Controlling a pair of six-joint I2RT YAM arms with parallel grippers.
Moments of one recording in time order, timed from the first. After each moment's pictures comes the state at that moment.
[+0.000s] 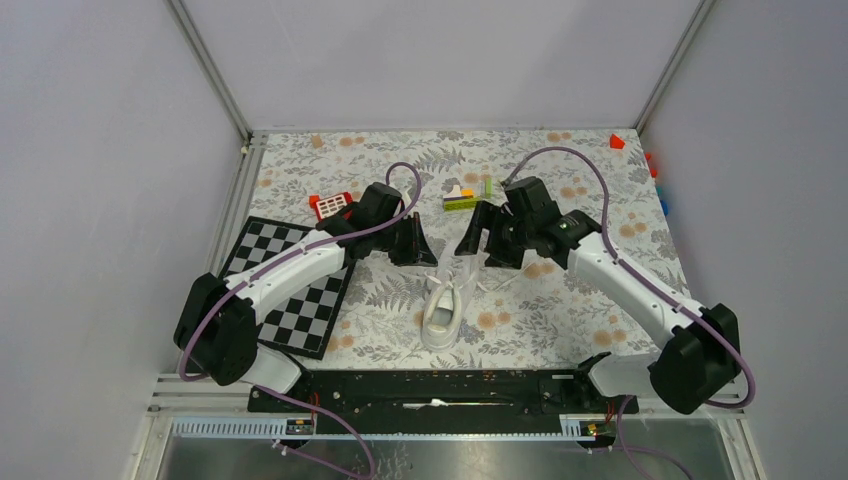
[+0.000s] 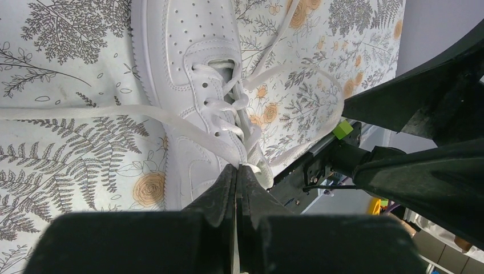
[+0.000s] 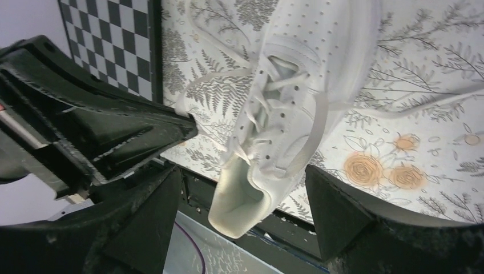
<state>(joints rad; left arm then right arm) -0.63 1.45 1.05 -0.39 0.39 -0.72 0.57 1.33 1.10 -0.63 -0.25 0.80</state>
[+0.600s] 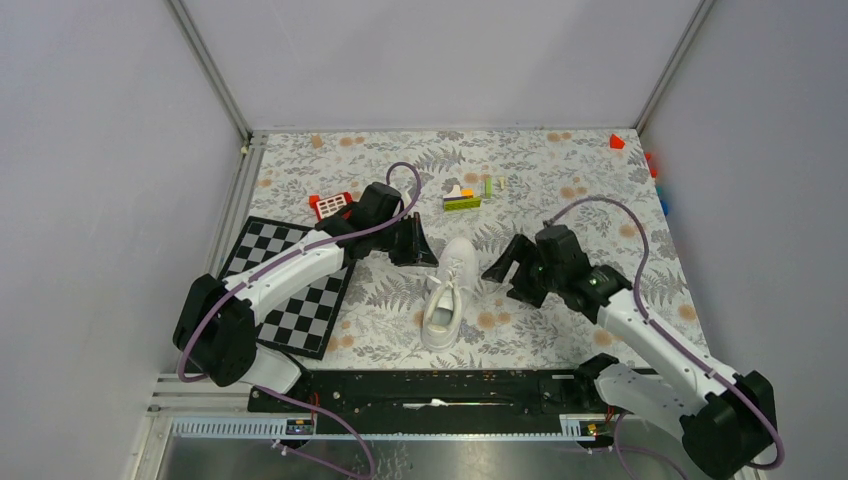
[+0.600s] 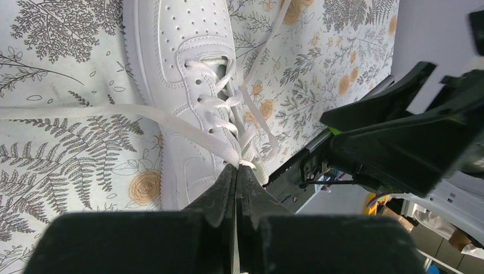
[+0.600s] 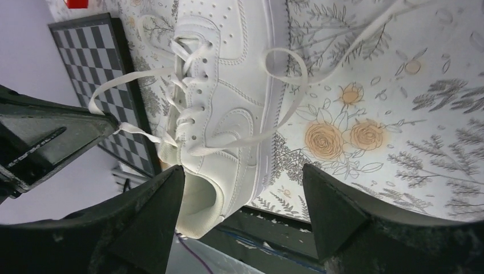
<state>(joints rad) -0.63 1.45 1.05 -0.39 0.41 -0.72 0.53 1.00 0.74 -0.58 -0.13 0.99</state>
